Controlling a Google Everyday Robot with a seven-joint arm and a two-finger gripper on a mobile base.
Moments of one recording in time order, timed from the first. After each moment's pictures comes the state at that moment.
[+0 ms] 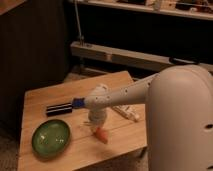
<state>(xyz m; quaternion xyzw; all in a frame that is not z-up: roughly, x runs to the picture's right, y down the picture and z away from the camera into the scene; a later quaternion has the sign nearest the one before) -0.045 0.207 0.806 -0.33 0.13 0.42 0.84</state>
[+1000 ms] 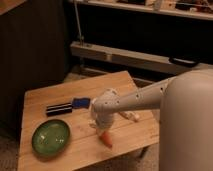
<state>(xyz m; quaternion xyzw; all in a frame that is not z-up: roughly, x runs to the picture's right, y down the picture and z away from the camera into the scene) -0.011 0.226 0.796 -0.33 0.14 0.46 0.81</state>
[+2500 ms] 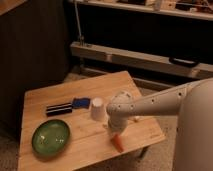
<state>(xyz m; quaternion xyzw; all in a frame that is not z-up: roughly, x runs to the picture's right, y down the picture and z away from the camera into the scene) 0.057 0.237 0.785 -0.30 0.18 0.52 0.78</state>
